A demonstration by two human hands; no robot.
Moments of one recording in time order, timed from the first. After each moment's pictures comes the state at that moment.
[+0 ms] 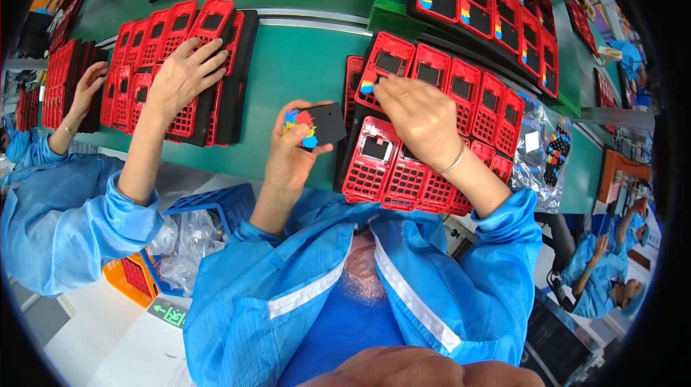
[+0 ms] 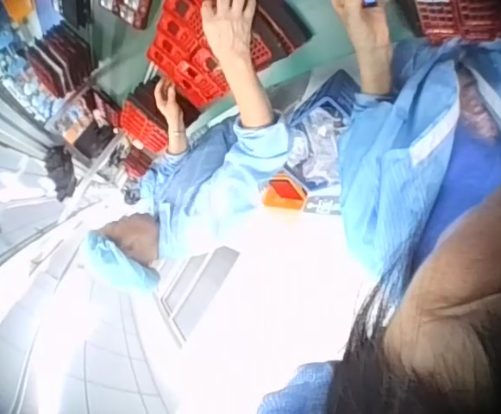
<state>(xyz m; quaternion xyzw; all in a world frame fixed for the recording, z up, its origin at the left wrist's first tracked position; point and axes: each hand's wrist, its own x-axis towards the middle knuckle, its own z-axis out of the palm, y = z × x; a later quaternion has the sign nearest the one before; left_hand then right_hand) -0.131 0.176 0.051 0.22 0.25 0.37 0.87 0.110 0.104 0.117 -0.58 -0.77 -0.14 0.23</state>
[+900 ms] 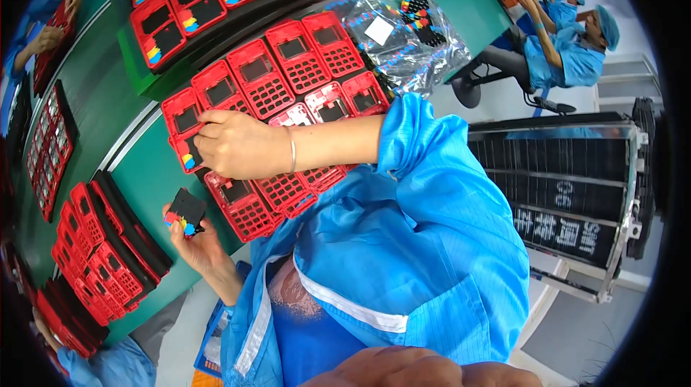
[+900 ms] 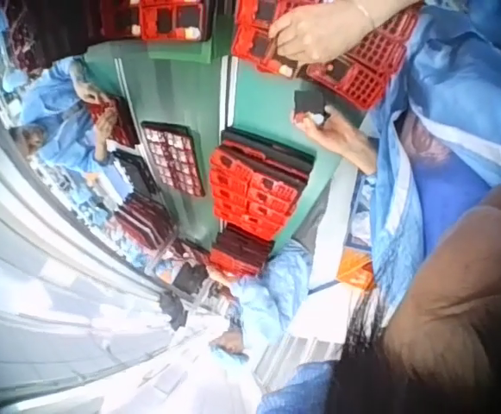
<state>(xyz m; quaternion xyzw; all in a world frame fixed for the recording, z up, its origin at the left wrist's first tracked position) -0.135 0.184 0.024 0.19 0.25 0.37 0.87 0.107 0.093 0.082 -0.61 -0.74 -0.17 0.21</state>
